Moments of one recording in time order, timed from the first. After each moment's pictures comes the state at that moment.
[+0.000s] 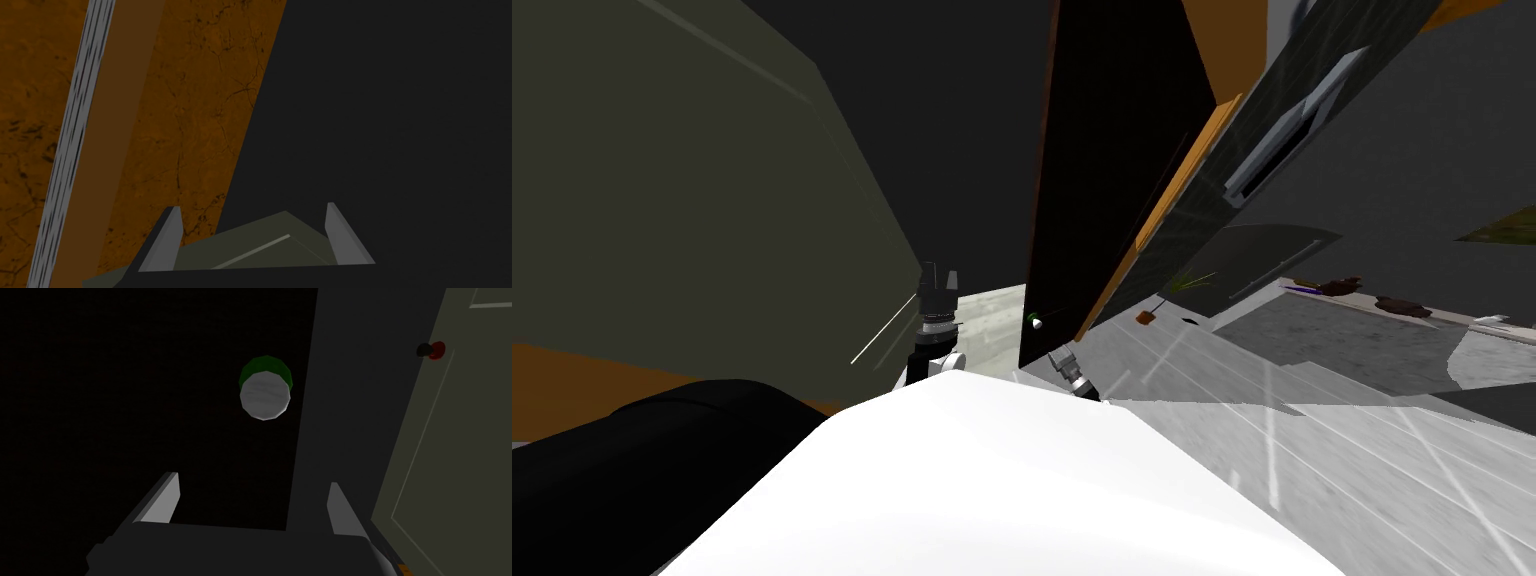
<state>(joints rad) 0.06 -0.06 -0.29 -0.87 1.04 -1.14 0.82</state>
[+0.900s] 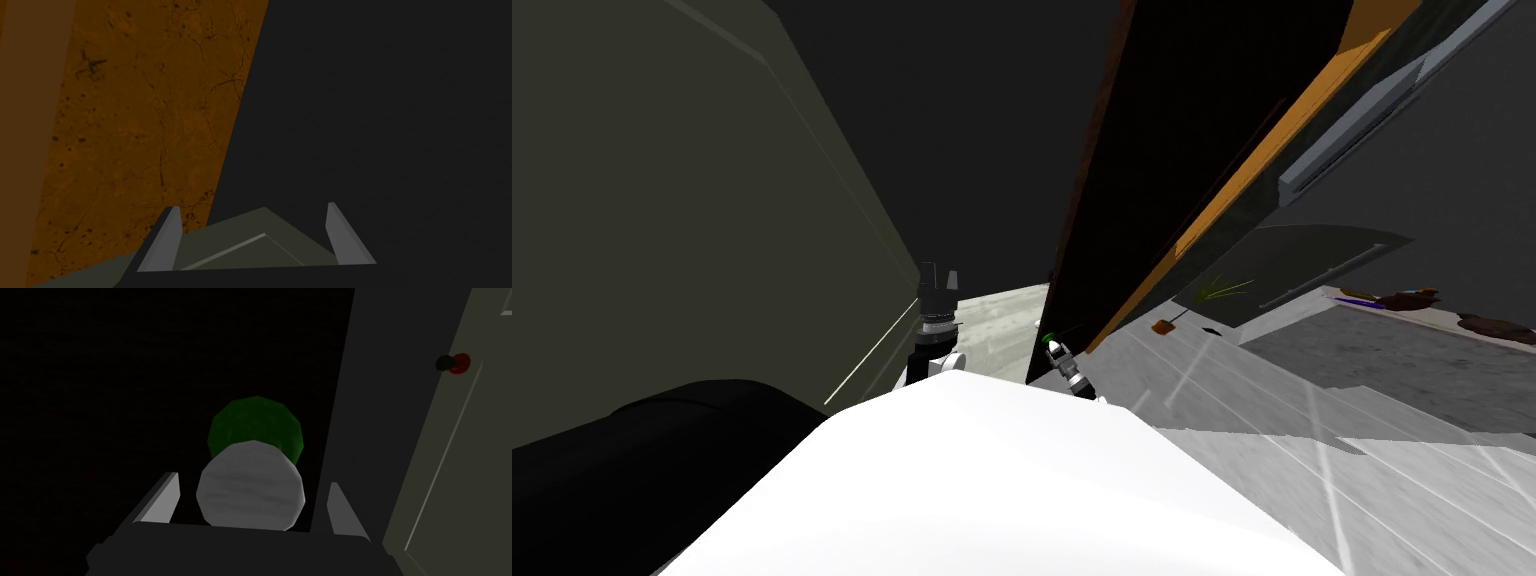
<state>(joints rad) 0.03 -0.05 -0.28 -0.85 1.04 -1.10 0.84</state>
